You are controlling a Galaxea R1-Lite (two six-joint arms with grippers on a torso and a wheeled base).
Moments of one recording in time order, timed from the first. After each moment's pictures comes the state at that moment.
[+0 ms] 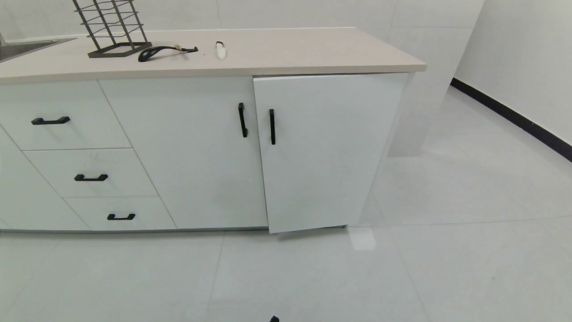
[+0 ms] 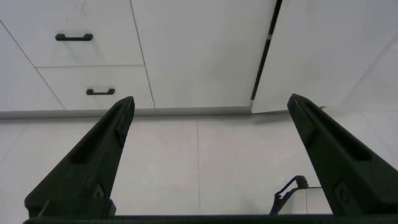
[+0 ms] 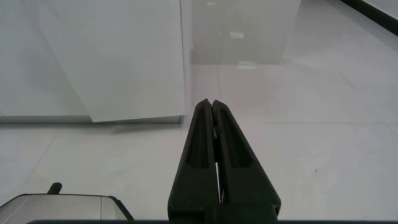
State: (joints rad) left arm 0.00 0.00 0.00 0.00 -0.01 0.01; right arm 0.00 0.00 0.00 0.00 0.03 -0.01
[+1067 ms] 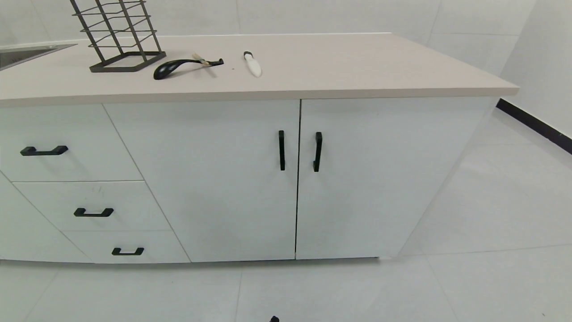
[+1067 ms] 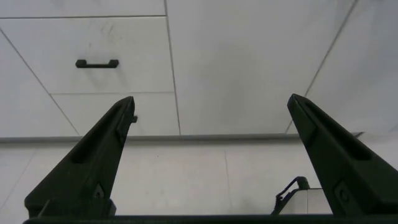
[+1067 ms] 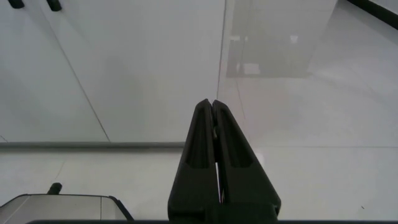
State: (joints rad) left arm 0.00 0.00 0.00 0.00 -0.01 0.01; right arm 0.00 0.00 0.00 0.00 0.03 -0.01
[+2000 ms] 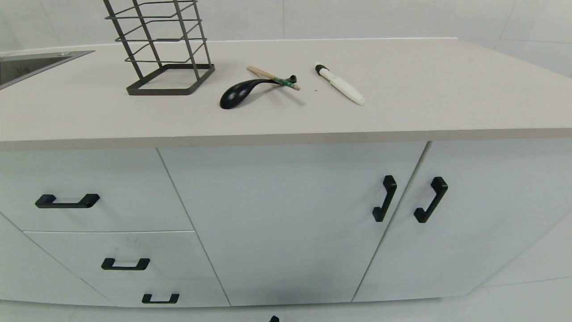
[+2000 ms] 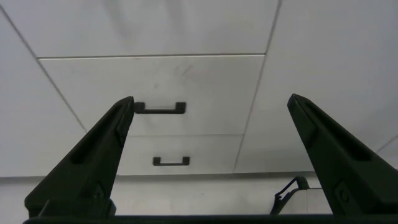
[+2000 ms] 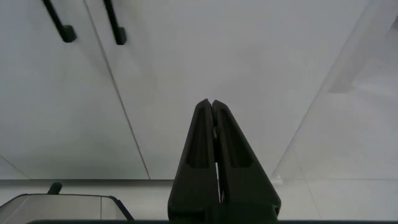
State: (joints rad) left arm 0.00 0.00 0.00 0.00 -0.01 0.01; right arm 0.00 0.00 0.00 0.00 0.03 -0.01
